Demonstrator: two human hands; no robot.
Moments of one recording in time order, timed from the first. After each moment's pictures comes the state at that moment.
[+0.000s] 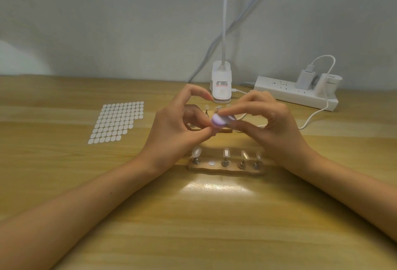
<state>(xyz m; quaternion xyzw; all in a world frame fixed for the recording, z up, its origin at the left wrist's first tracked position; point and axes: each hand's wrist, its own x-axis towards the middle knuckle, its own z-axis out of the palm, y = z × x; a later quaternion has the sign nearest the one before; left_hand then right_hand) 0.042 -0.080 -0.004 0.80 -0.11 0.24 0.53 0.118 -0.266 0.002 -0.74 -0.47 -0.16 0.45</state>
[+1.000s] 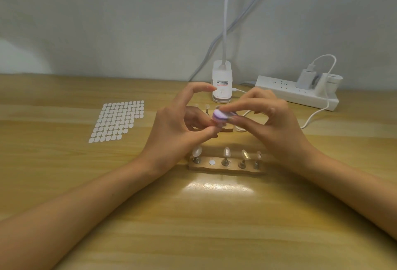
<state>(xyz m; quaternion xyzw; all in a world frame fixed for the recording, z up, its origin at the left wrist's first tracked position) 0.039 -0.081 -0.004 0.80 -0.12 0.25 0.53 0.115 -0.264 0.005 -0.76 -0.45 -0.15 0.45</state>
